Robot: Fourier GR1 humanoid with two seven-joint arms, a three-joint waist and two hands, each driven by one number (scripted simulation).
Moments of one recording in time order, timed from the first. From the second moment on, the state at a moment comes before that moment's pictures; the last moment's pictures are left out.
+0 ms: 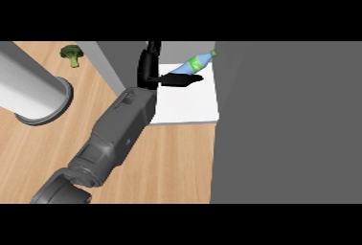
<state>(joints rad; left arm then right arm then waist) -1.10 0.00 -0.02 -0.26 0.34 0.33 -0.71 0.56 -0.06 0.25 -2.10 -0.25 0.30 -0.18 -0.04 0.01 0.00</state>
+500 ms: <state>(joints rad) -0.98 0.00 -0.14 -0.45 0.36 0.26 -0.69 0.59 -0.05 0.25 -2.13 -0.24 0.27 -0.18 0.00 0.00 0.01</state>
